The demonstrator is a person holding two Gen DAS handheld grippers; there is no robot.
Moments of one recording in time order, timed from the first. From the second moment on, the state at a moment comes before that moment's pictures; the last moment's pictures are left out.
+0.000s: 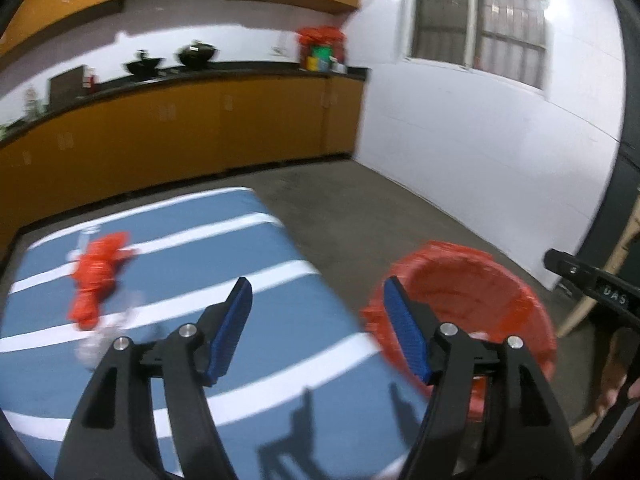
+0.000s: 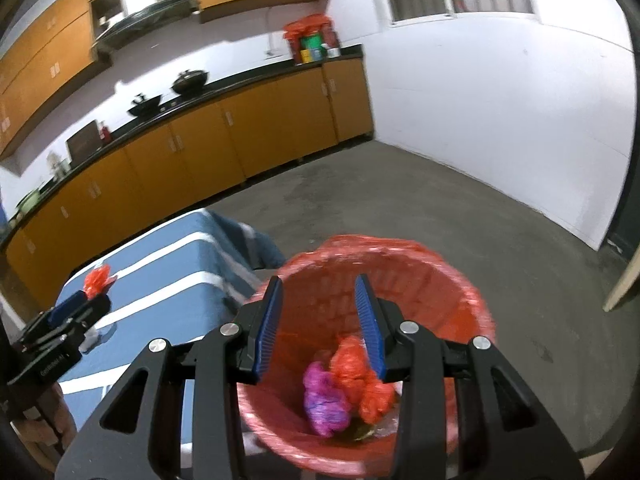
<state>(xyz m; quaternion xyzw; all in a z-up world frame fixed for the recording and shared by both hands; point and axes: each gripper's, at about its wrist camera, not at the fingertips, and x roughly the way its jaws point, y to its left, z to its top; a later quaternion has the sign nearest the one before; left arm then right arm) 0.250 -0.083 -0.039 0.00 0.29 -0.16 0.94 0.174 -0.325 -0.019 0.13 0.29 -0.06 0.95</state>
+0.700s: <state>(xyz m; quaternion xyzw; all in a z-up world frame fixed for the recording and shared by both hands) 0.203 0.197 -0.045 -0.06 0.26 0.15 0.95 0.265 -0.023 -0.056 0.03 0.35 0.18 0.92</state>
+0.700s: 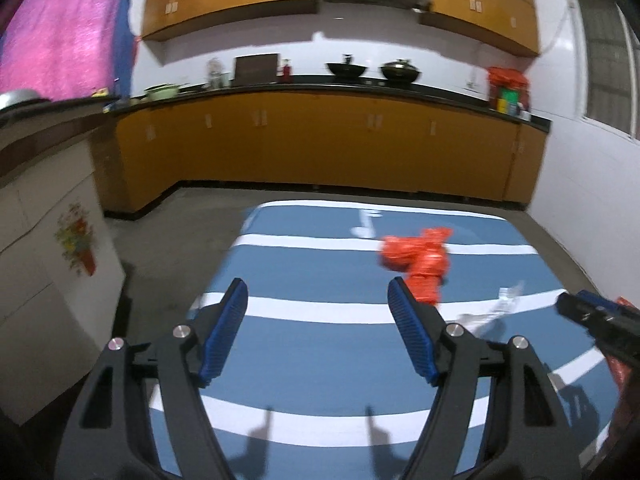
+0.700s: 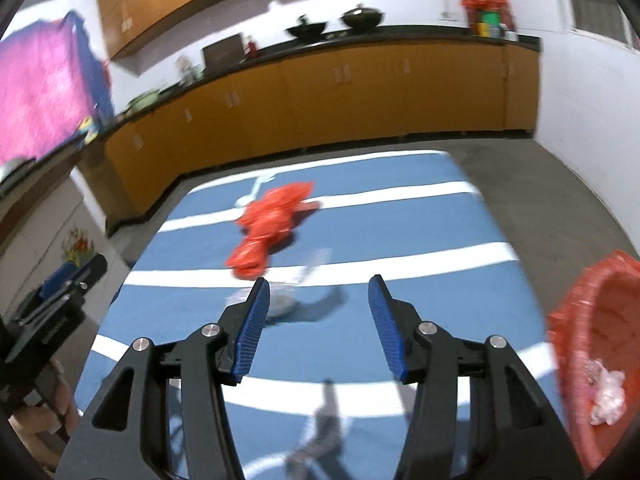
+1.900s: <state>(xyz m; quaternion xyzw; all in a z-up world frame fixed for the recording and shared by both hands) 0.319 0.160 -0.082 -0.06 0.33 0.05 0.94 0.303 -0.060 -0.094 0.00 0.40 0.10 0.91</state>
